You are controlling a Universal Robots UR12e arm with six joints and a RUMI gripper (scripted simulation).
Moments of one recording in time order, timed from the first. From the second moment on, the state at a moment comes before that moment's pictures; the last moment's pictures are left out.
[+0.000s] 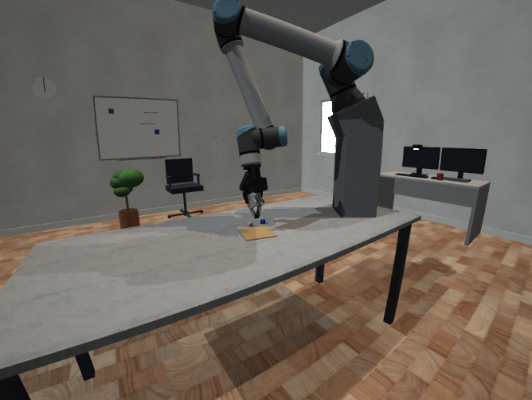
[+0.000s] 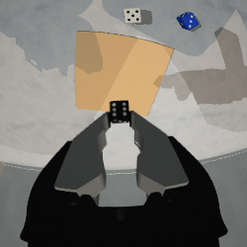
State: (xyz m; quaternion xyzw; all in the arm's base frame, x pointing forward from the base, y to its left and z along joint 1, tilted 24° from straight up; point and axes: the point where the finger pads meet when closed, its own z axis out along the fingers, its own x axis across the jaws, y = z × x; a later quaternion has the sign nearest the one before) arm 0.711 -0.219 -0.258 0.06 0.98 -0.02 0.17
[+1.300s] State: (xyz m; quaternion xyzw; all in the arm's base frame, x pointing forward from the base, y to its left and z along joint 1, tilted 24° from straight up) arm 0.710 -0.222 -0.261 0.02 0.97 0.16 0.17
